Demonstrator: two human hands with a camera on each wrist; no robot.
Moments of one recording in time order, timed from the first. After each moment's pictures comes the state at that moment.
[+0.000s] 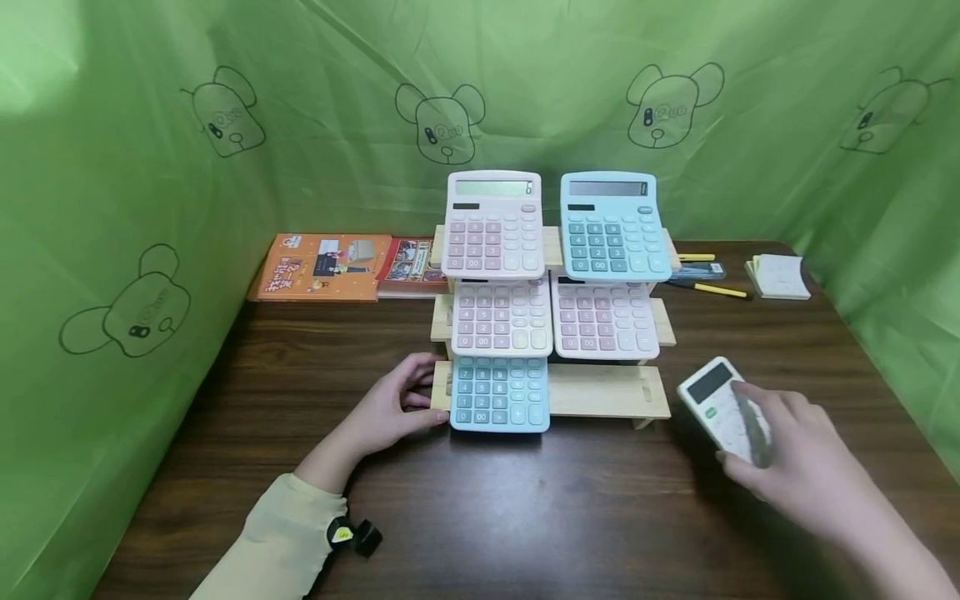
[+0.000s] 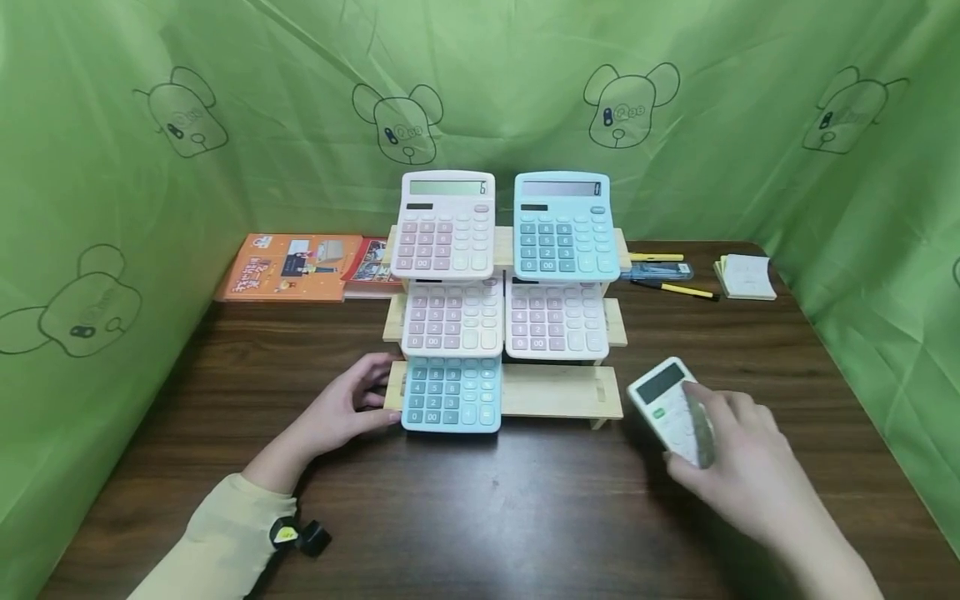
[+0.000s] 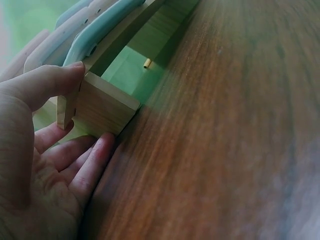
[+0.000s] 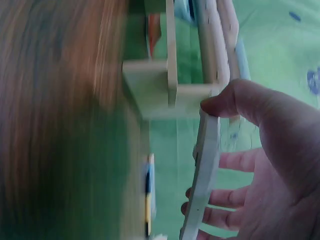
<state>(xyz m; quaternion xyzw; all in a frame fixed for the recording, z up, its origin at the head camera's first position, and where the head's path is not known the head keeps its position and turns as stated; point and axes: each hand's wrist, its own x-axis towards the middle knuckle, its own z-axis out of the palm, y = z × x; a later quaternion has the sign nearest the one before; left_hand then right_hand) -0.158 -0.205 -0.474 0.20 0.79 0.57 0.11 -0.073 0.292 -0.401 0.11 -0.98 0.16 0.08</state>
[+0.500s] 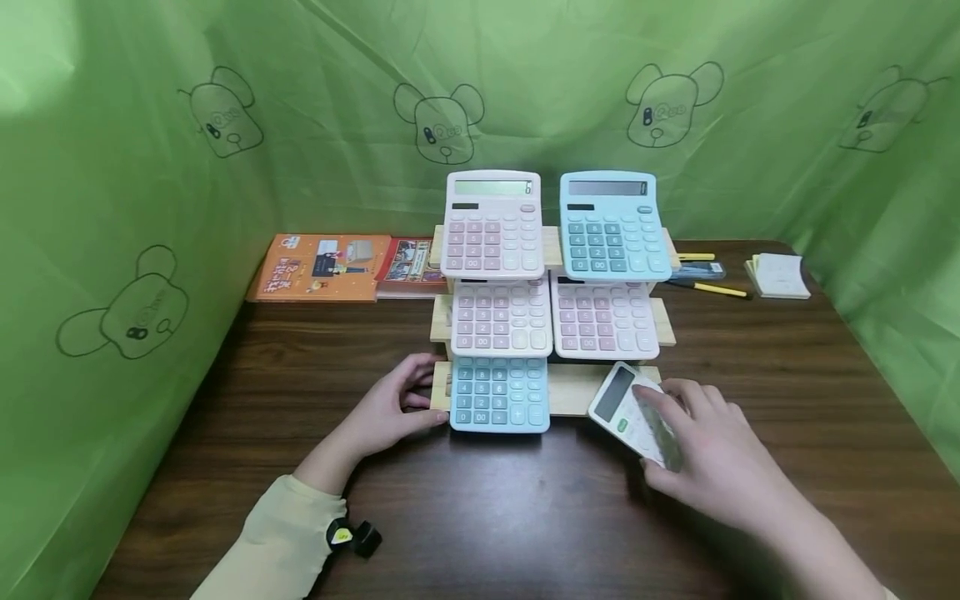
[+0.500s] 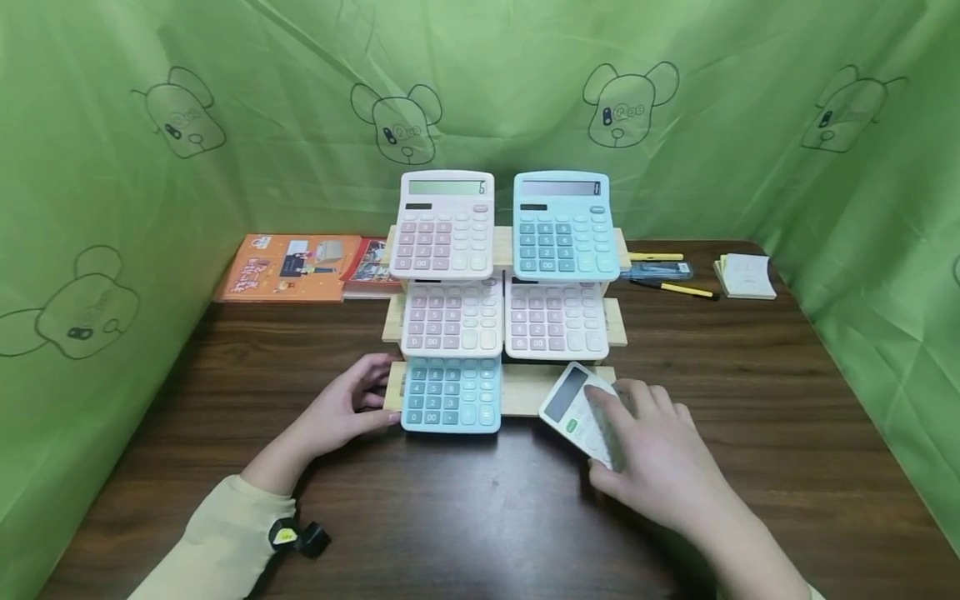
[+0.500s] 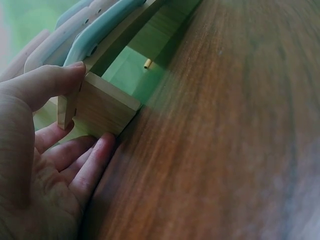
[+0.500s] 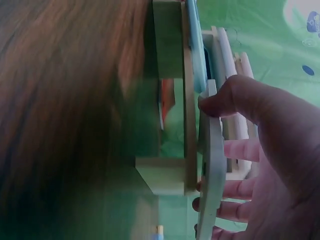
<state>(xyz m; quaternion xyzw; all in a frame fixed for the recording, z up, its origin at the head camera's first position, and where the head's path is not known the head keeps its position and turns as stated) -0.158 -0.205 -0.474 0.20 0.79 0.58 0.11 -0.085 0.218 -0.406 0.24 -0.96 0.10 0.13</state>
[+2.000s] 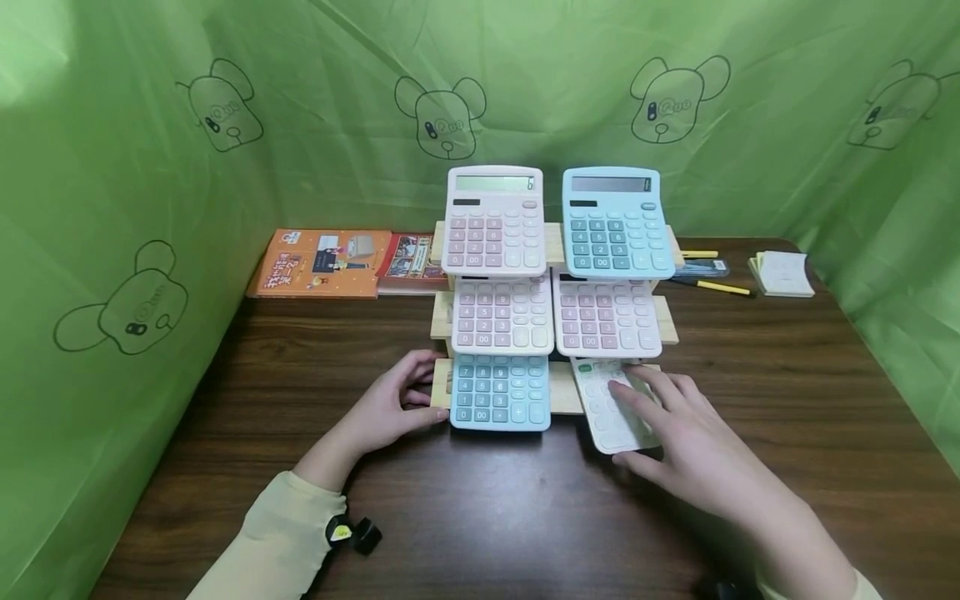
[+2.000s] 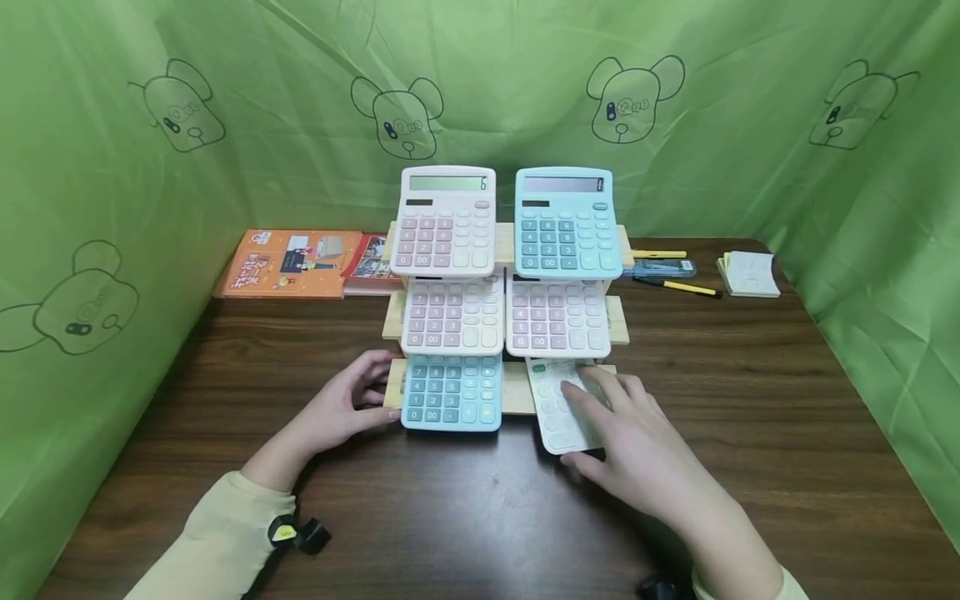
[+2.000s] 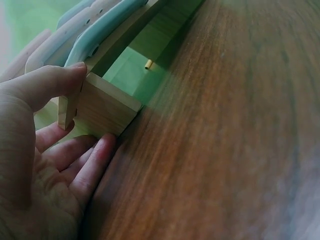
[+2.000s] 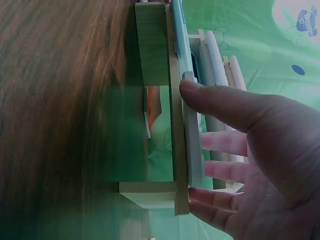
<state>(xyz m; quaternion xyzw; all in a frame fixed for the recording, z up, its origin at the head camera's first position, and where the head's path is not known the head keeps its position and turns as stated) -0.149 -0.198 -0.440 0.20 0.78 0.58 0.13 -0.096 0.200 -0.404 0.28 -0.95 0.12 0.06</state>
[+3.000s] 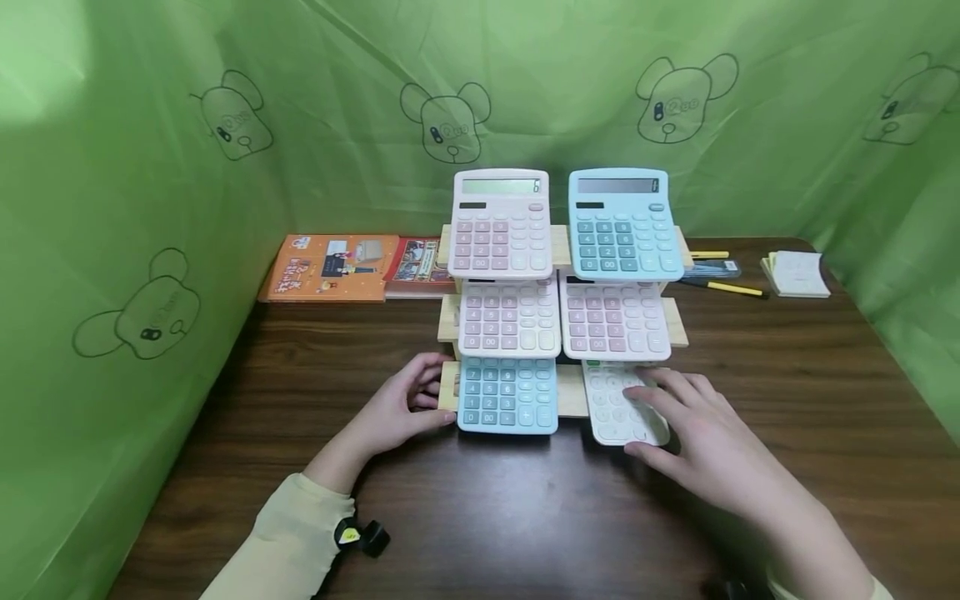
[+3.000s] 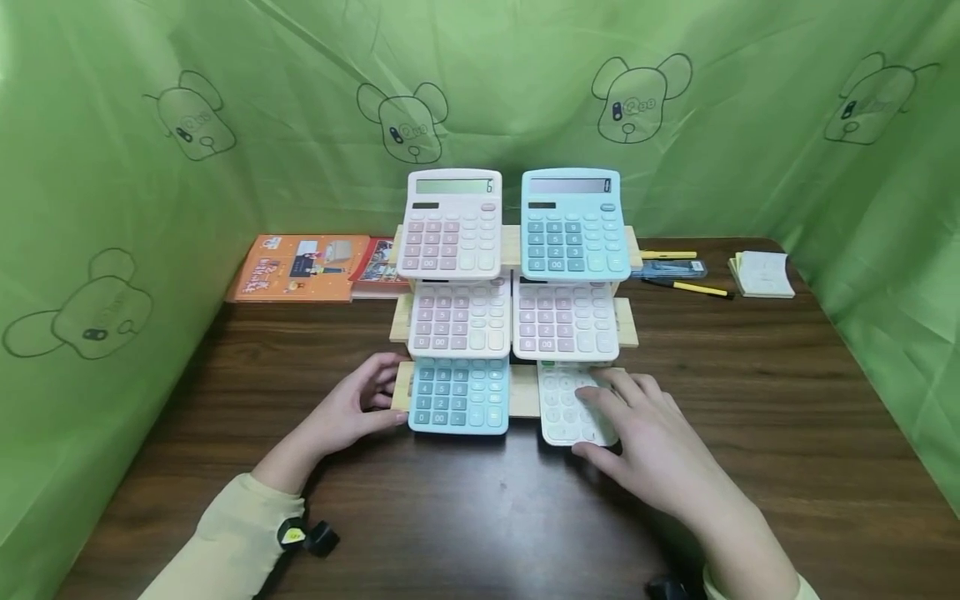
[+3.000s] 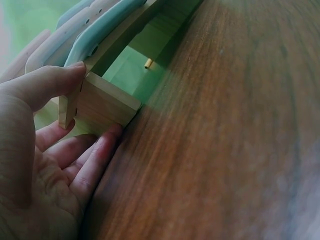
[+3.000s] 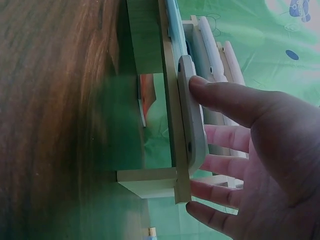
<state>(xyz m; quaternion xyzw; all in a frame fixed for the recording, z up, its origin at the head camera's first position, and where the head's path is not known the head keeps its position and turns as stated) -0.161 -0.204 -0.474 0.20 0.78 0.58 0.13 -0.101 0.206 -0.408 0.27 -0.95 0.16 0.09</state>
